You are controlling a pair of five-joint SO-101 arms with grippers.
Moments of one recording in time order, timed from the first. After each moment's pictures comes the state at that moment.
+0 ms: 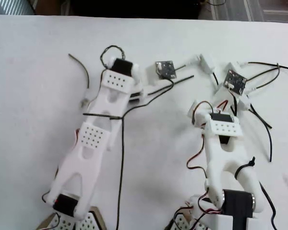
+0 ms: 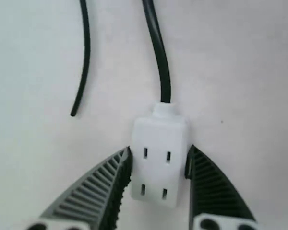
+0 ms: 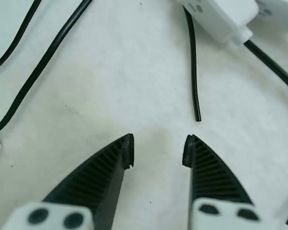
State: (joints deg) left arm 14.3 78.5 -90.5 98.9 -56.8; right arm 2.5 -14.4 47.9 33.6 -21.5
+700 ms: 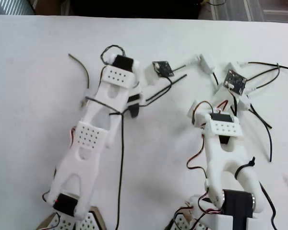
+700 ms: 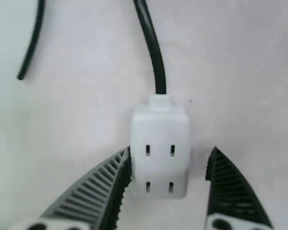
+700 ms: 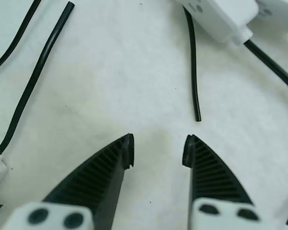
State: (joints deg) left arm 14.3 68.5 -73.7 102.1 -48.8; right arm 2.5 -14.4 47.9 33.6 -21.5
